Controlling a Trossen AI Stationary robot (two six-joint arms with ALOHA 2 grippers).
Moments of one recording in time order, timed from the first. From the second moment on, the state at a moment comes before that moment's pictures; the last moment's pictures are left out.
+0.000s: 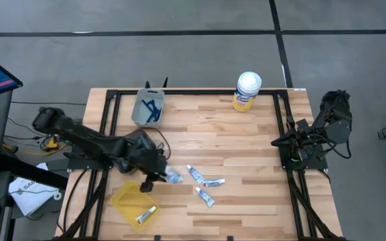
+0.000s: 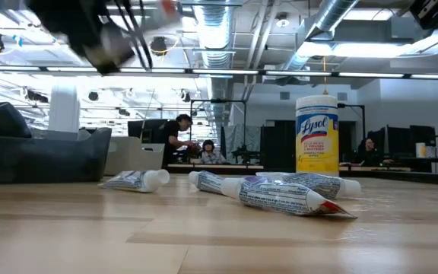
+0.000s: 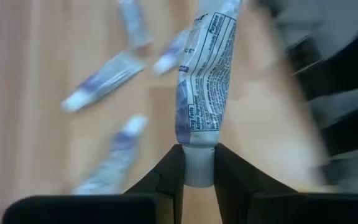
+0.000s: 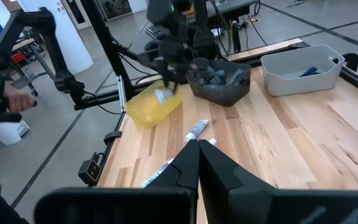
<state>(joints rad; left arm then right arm) -0.32 1.29 0.79 -0.32 0.08 -0.25 0.97 0.33 0.77 -0.79 0.84 0.55</state>
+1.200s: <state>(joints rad) -0.83 1.39 0.79 -0.63 0.12 -0.84 0.97 0.33 0.77 -0.79 0.87 0.55</state>
